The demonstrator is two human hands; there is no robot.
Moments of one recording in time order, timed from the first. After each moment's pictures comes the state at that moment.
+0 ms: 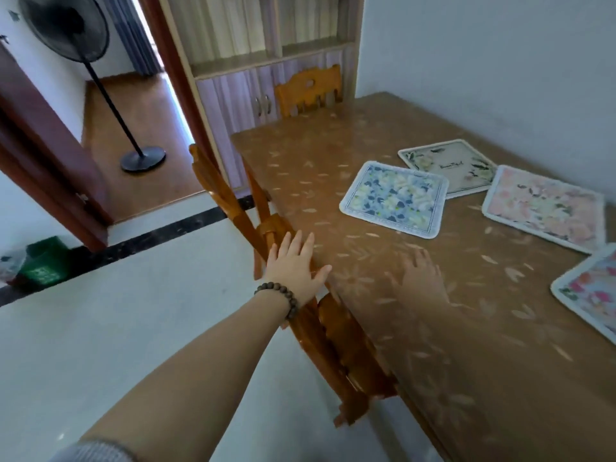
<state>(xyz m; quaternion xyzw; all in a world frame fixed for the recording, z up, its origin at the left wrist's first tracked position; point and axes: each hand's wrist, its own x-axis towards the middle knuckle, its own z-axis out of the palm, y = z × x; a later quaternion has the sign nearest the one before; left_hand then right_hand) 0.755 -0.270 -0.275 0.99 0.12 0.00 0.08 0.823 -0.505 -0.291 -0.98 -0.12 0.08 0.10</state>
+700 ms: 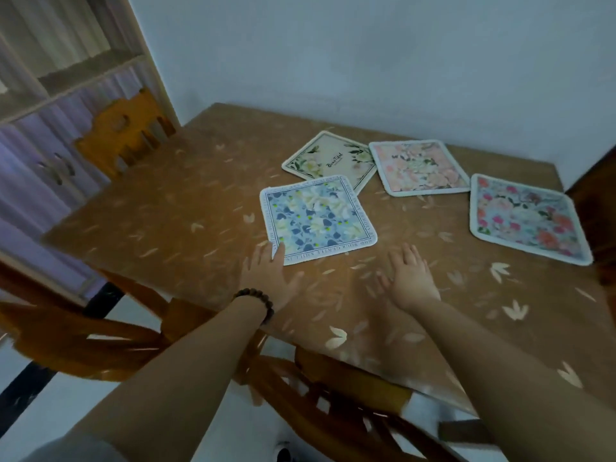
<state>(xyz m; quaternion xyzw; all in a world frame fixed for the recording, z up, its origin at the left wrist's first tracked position) 1.000 -0.190 -0.301 0.98 -0.19 -0.07 0.09 0.901 -0.449 -0.292 -0.97 0.20 0.05 0.13</state>
